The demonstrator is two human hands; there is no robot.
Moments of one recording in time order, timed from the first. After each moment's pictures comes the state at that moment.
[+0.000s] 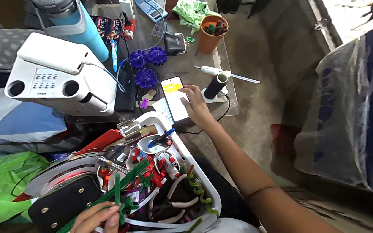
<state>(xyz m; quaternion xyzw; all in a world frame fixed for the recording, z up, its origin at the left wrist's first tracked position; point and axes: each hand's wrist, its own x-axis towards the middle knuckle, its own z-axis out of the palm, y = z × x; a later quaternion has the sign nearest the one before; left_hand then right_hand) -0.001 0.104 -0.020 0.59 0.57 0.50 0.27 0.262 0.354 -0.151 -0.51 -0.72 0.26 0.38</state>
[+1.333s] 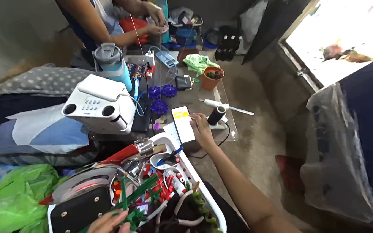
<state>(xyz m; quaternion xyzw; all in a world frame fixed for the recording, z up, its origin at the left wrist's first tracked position) -0.006 0.094 -0.023 0.59 0.56 0.53 0.22 0.259 0.361 -0.156 -0.53 -0.69 0.21 0.43</state>
